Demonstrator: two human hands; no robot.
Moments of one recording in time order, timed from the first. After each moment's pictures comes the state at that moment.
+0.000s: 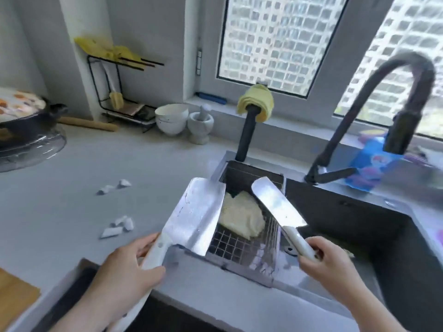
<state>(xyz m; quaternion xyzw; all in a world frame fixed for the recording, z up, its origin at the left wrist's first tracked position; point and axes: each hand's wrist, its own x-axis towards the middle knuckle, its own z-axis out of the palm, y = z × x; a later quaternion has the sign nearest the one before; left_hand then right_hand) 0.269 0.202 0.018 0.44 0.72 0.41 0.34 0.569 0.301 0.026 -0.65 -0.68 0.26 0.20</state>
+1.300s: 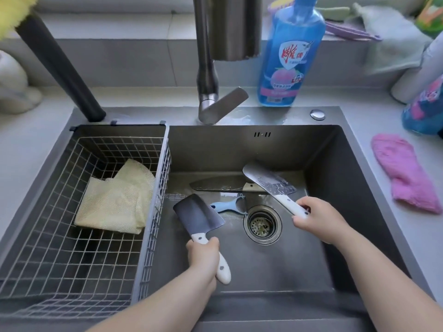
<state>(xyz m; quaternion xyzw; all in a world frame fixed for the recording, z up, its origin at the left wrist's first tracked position) 0.605 0.408 -0.123 0.13 0.78 0.28 0.54 0.818 0.447 -0.087 -0.76 -0.56 0.33 0.04</state>
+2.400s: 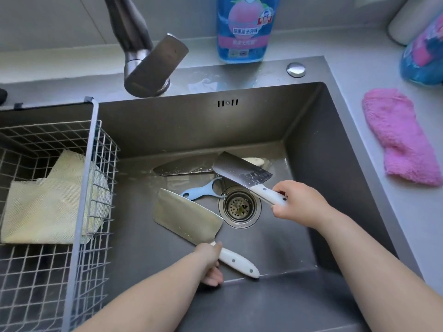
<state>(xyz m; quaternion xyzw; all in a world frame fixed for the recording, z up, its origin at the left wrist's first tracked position) 0.654 0.424 -0.207 0.26 0.71 -0.16 0.63 0.846 0.466 -0.125 -0.73 -0.60 0.33 -0.05</state>
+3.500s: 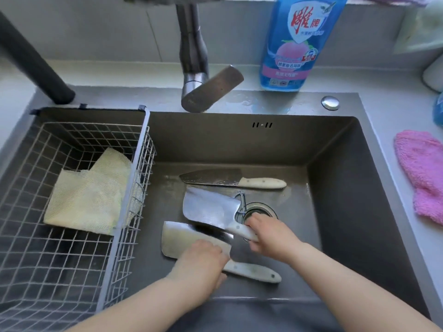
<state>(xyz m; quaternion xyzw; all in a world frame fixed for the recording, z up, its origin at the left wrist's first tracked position) 0.597 0.428 -0.120 0.88 0.41 -0.13 0.20 0.777 0.468 -0.166 -0.54 -0.79 0.26 -0.13</state>
